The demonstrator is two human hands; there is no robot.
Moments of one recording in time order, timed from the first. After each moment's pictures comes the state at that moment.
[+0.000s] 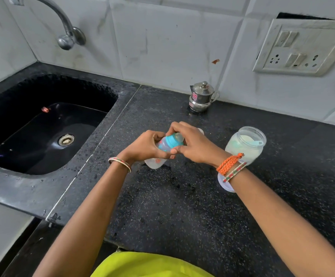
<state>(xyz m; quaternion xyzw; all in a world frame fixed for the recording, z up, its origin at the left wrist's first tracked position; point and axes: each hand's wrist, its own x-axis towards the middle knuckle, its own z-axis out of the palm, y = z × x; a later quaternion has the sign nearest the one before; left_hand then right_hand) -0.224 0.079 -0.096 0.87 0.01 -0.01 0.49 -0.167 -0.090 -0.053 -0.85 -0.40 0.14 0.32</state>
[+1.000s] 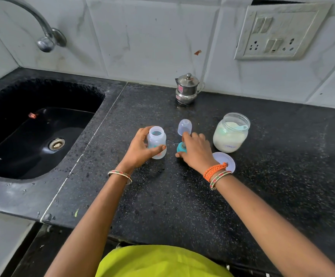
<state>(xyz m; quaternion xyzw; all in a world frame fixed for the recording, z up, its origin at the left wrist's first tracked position) -0.238 0.054 -0.129 0.82 0.07 0.08 0.56 -0.180 -0.125 -0.114 -0.97 -0.23 0.02 0.09</state>
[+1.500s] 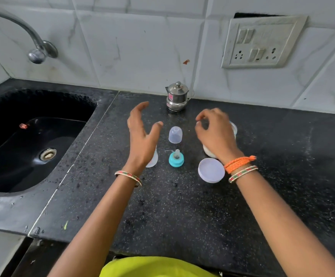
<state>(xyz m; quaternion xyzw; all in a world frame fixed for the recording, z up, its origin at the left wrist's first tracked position) -0.229 -0.003 -0.059 0.77 0.08 0.29 0.57 -0.157 -0.177 -0.038 -0.93 -0.19 -0.14 0.30</state>
